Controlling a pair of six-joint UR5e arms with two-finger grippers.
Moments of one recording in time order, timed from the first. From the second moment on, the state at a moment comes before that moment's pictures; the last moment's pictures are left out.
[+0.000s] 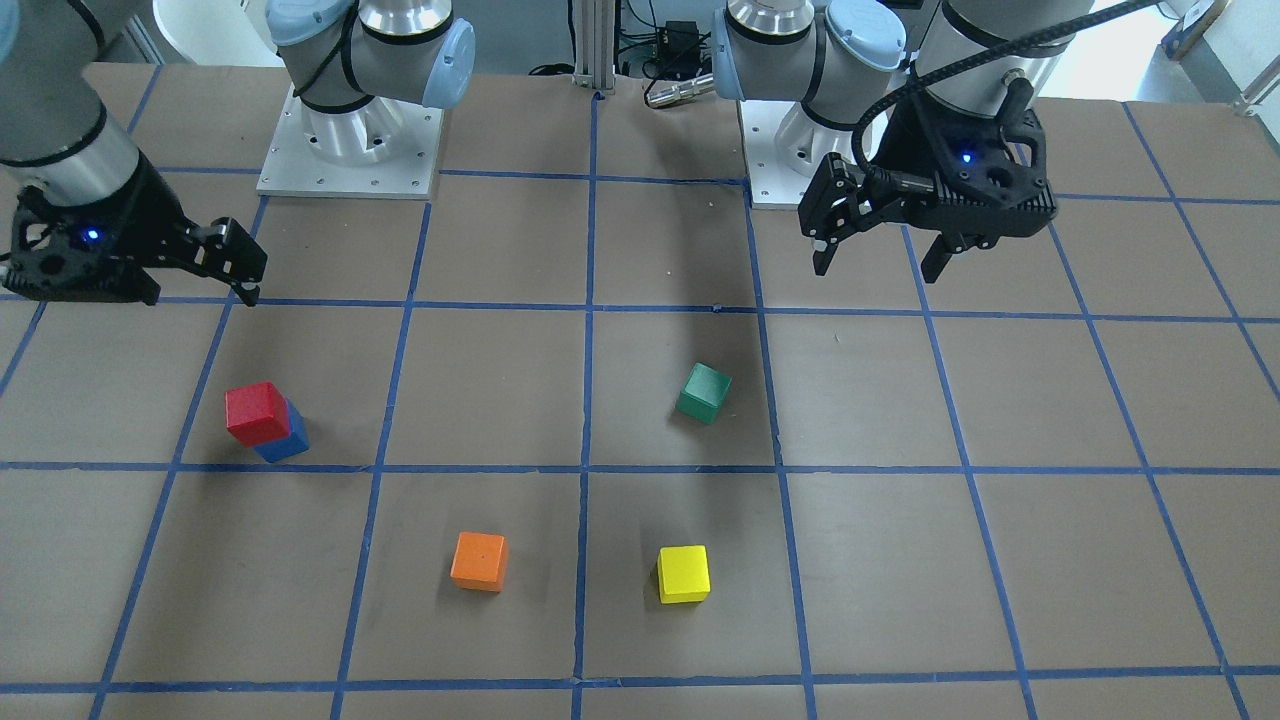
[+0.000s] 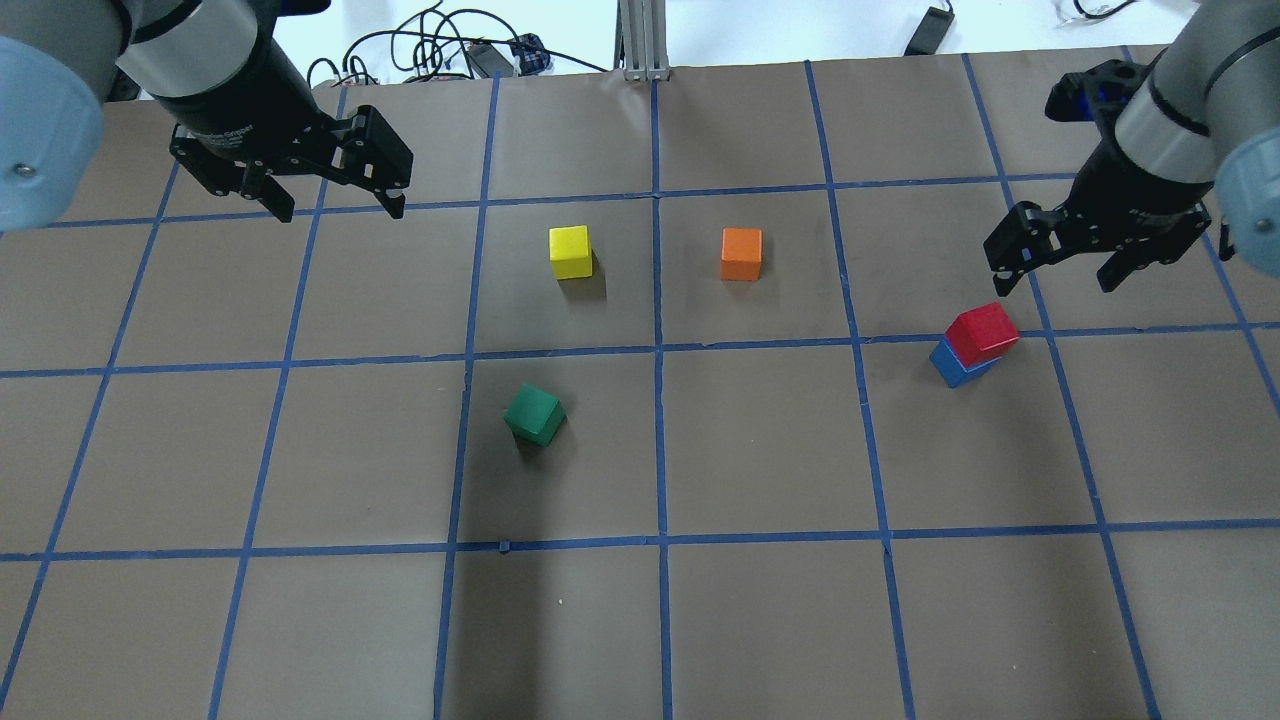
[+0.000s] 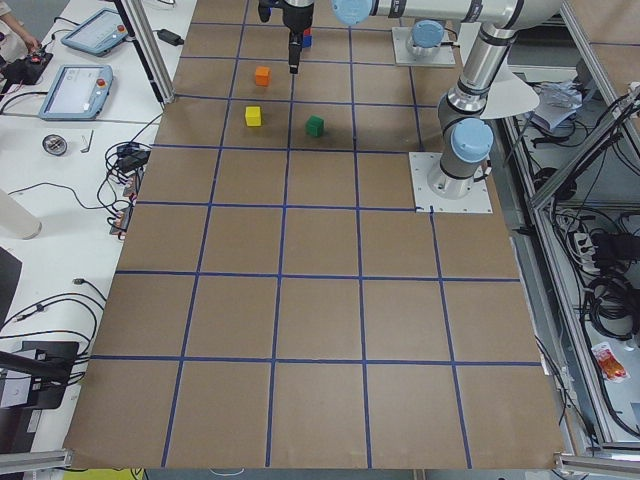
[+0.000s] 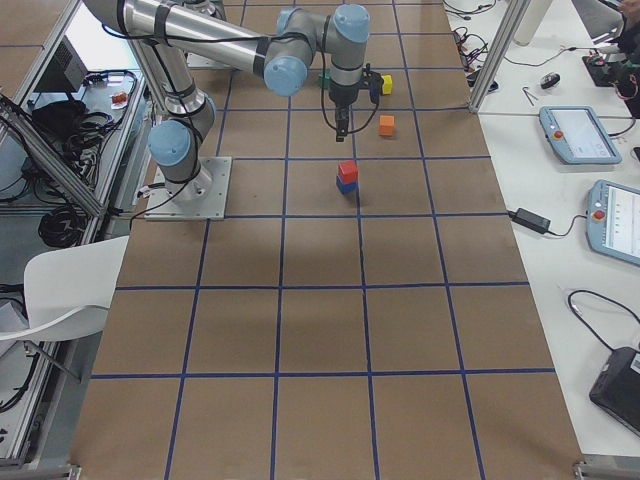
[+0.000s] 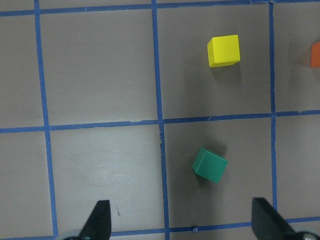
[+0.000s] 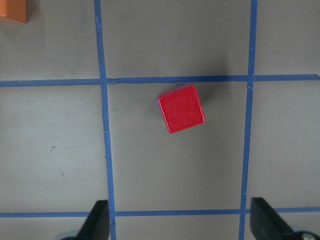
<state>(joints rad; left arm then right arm) -1.56 -1.57 -1.54 -1.51 1.54 0.04 1.34 -1.61 1.75 -1.66 -1.57 -0.19</state>
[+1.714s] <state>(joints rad) -1.56 -1.57 -1.54 -1.51 1.54 0.04 1.56 -1.62 1.68 -1.54 -1.57 0.10</state>
